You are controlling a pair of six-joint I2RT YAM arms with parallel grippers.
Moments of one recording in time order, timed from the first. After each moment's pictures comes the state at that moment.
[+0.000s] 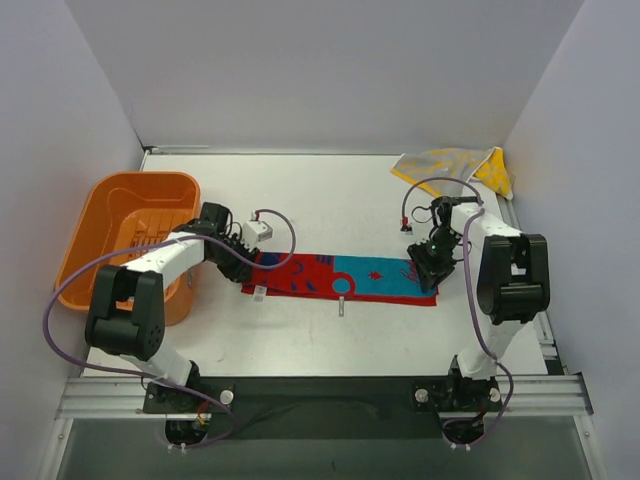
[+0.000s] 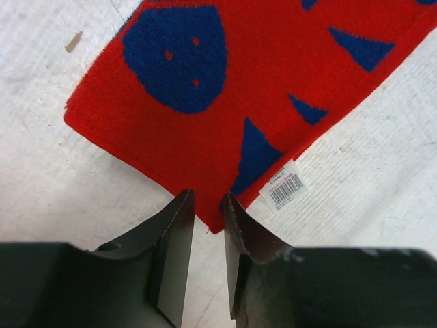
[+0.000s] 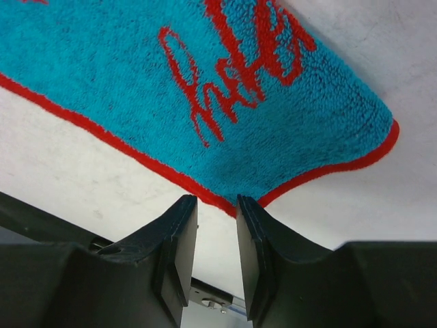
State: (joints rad) left arm -0.20 1.58 0.95 -0.56 0.44 0.53; right arm 0.05 1.81 1.18 -1.03 -0.22 -0.47
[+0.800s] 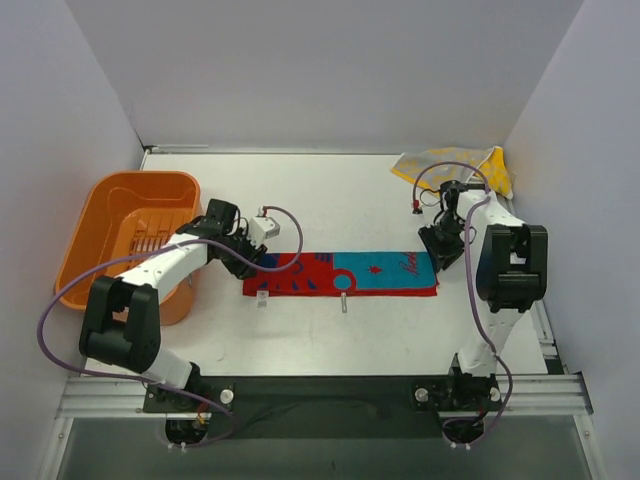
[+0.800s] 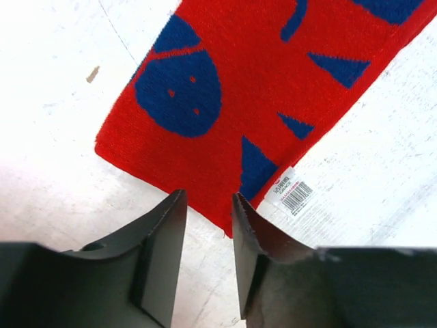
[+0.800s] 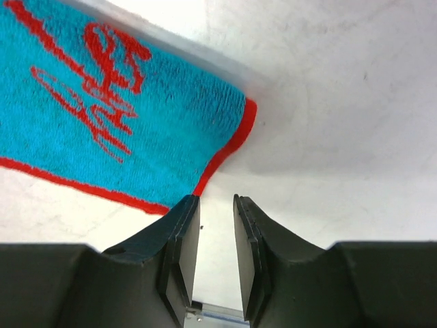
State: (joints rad) left arm -0.28 1.52 0.96 -0.56 0.34 0.50; right arm 0.01 1.92 1.34 -0.98 -0.06 -0.44
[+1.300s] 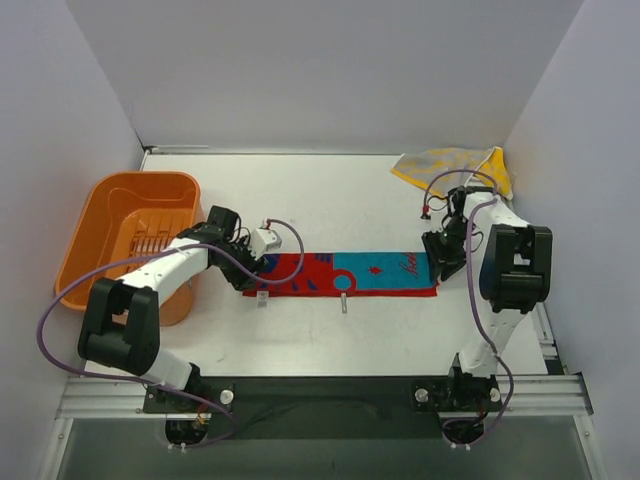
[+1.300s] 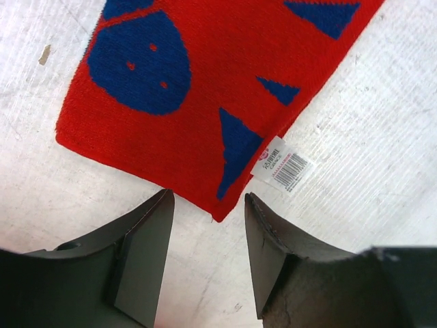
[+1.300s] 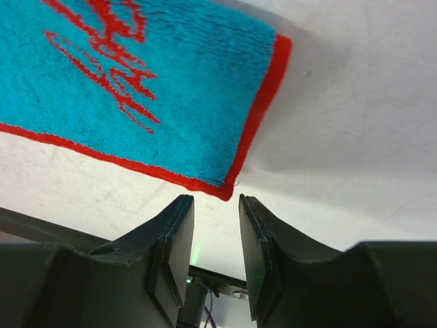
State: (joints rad) left arm -0.29 1.51 0.92 -0.60 0.35 0.59; right arm -0.04 1.91 1.32 -1.08 -0.18 -0.31
